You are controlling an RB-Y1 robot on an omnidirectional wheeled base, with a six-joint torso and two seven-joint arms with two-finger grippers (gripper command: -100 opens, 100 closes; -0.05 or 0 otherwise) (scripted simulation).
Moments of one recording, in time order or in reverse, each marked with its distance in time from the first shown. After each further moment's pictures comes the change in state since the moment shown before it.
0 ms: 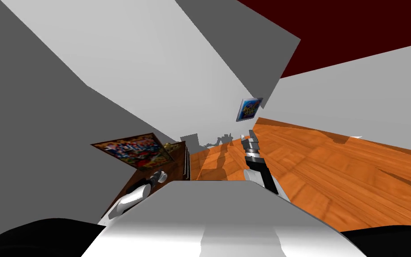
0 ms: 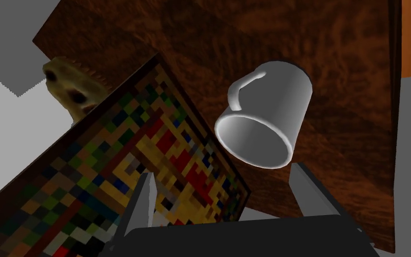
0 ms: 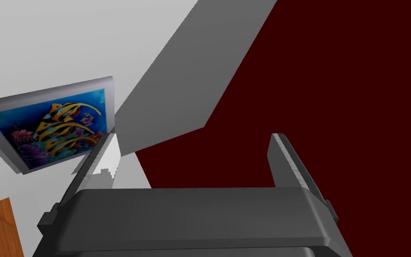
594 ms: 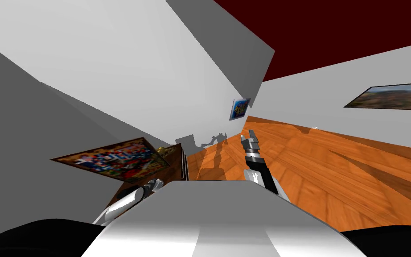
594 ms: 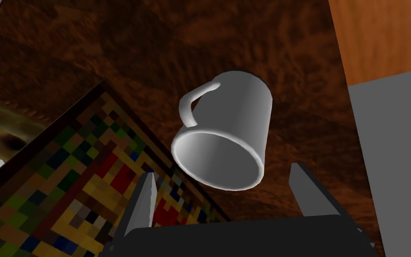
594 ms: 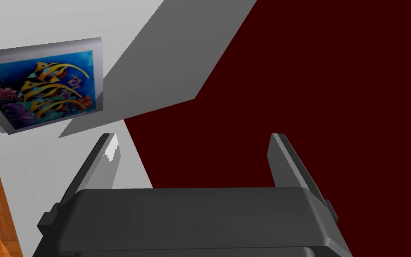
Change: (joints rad) left arm -0.021 0.044 0.059 0.163 0.112 0.165 -0.099; right arm 0.000 0.000 0.000 0.000 0.000 0.000 0.000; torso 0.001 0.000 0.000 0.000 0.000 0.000
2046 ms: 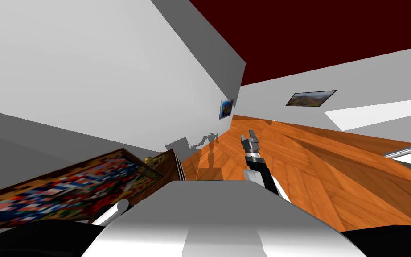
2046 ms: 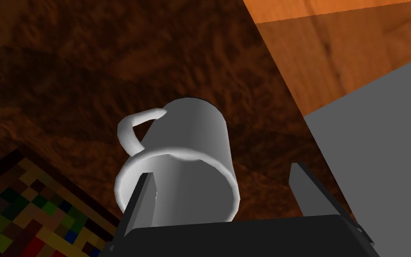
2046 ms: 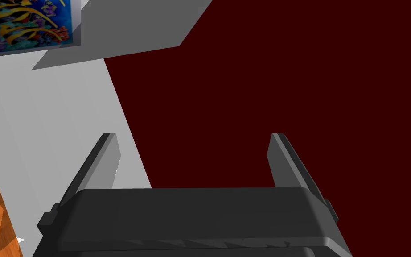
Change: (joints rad) left arm -0.016 0.043 0.111 0.256 0.172 0.328 -0.161; right arm 0.000 0.000 0.000 0.000 0.000 0.000 0.000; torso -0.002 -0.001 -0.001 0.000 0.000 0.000
